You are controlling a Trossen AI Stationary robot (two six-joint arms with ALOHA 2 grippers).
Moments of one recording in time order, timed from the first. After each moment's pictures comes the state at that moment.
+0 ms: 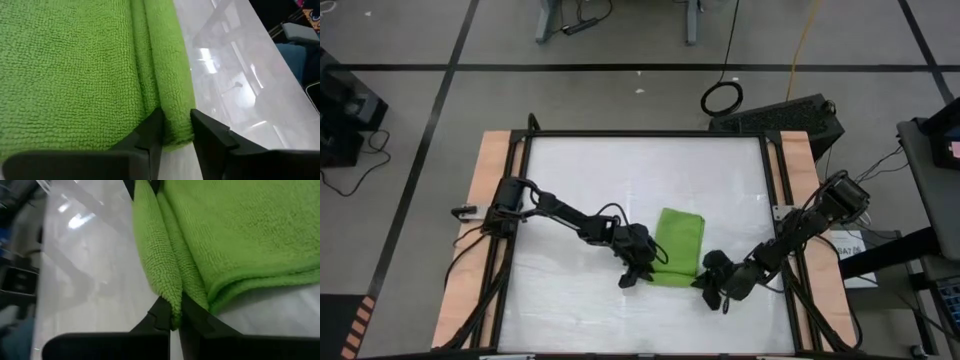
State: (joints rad) left arm -0.13 2.06 1.05 0.30 0.46 -0.18; right arm 0.70 1.64 0.44 0.42 0.43 1.18
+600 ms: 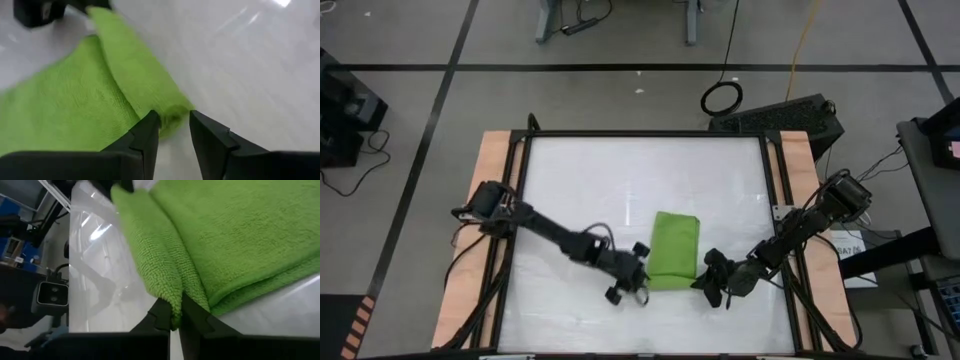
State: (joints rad) left arm -0.34 1.91 1.05 0.13 0.02 0.33; right arm 0.70 1.64 0.40 0.55 0.39 1.27
